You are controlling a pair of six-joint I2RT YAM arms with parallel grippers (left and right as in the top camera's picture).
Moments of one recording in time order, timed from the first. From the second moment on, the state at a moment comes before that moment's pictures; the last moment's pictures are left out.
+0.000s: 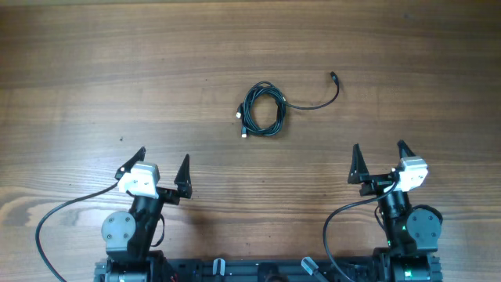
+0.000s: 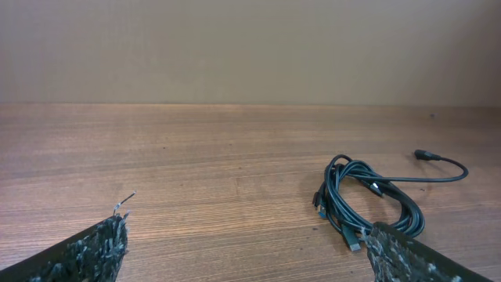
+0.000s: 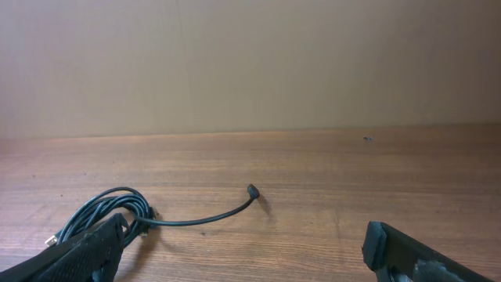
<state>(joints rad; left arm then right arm) 0.03 0.01 0.05 -0.13 0.23 -0.06 0.01 0.02 0.01 0.00 -0.10 0.08</state>
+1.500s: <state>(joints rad) 0.03 0.25 0.18 -0.16 0.22 -0.07 0.01 0.49 0.41 -0.13 -0.27 0.13</state>
